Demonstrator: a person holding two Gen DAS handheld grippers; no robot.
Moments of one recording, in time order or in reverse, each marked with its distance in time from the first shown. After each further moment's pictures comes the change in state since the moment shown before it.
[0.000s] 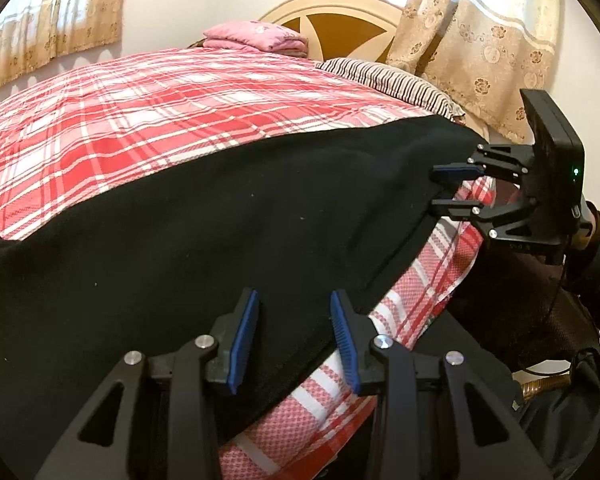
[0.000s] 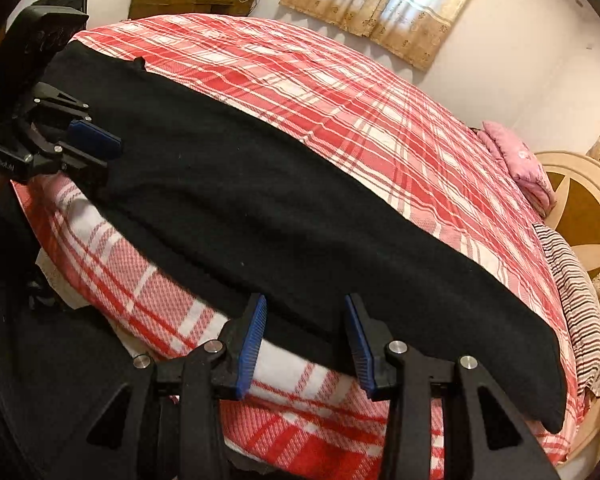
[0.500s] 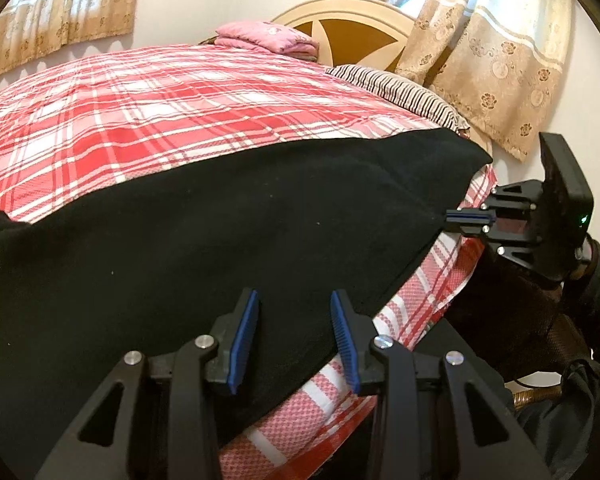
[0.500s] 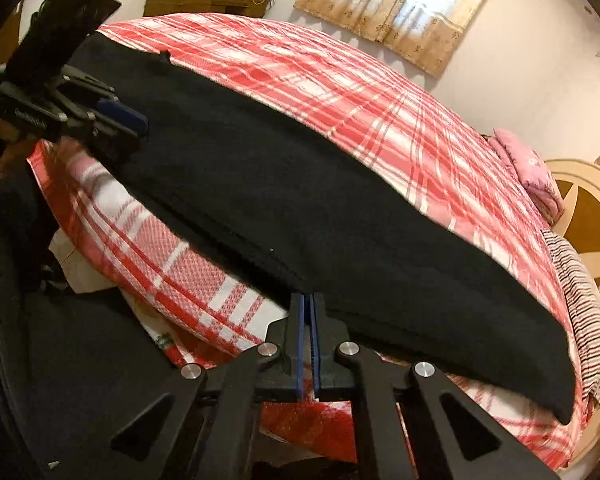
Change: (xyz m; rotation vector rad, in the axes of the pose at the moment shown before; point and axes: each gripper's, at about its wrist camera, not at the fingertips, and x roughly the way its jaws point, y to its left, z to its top) left arm -0.006 0.013 -0.002 -0.058 -0.011 -0.013; right arm -0.009 0.012 -0.019 0.003 -0.017 0.044
